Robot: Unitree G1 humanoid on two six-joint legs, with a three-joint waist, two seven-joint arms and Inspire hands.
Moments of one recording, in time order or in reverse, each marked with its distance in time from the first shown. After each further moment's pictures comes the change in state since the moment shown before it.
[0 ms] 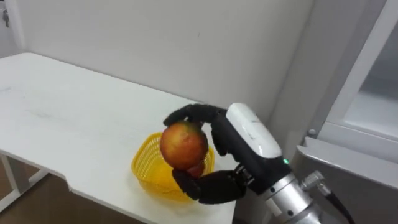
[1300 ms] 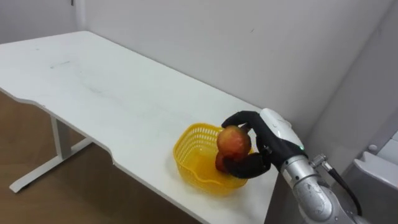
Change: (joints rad) left arm -0.003 0.022 0.025 -0.012 0.000 0.078 -0.018; right arm -0.251 -0.044 0.014 0.493 0.131 0.092 -0.079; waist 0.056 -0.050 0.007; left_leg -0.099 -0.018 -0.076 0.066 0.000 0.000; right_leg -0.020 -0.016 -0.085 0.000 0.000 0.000
